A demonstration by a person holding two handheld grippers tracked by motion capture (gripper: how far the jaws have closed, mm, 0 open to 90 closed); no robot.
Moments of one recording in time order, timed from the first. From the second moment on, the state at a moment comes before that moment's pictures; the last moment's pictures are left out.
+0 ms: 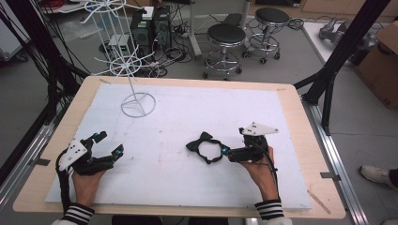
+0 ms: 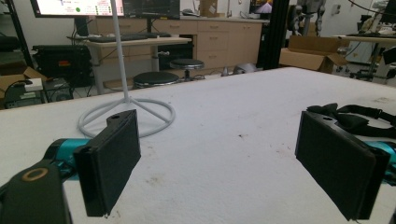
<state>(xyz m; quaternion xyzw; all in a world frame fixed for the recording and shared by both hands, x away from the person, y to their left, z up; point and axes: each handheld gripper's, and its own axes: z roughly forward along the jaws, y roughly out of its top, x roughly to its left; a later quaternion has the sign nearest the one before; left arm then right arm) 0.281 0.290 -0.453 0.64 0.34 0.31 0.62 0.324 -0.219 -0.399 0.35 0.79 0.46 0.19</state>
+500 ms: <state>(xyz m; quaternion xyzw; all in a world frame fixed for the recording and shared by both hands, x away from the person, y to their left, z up) 0.281 0.290 -0.453 0.64 0.34 0.31 0.62 0.355 -0.195 -0.397 0.35 0.85 0.38 0.14</state>
